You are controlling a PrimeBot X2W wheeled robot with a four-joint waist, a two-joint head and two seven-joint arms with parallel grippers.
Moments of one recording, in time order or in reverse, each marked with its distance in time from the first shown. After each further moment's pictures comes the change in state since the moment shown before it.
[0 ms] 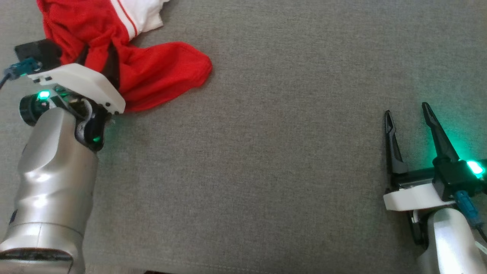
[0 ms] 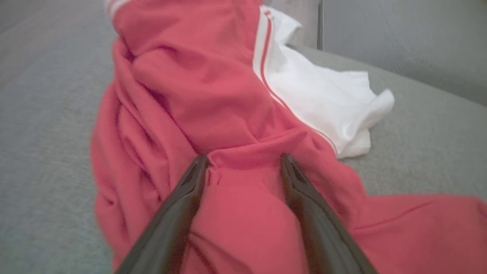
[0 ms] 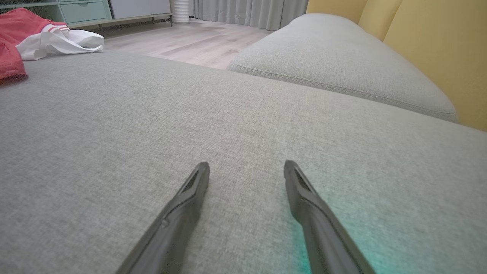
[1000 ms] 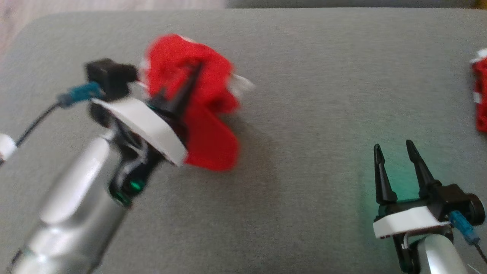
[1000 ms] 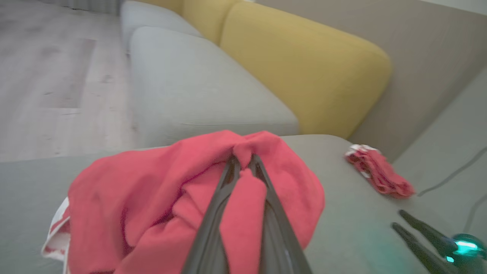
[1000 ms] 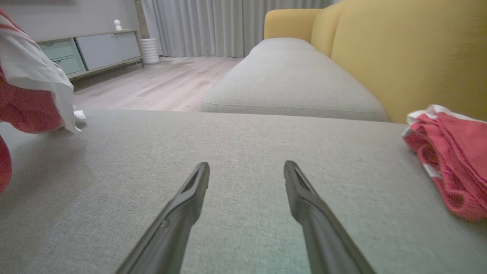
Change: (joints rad) left arm 0.232 0.190 -0.466 -0.777 -0.345 0.011 0.120; right arm 0.076 0.000 0.057 0.104 0.207 0.000 -0.001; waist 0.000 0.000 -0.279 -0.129
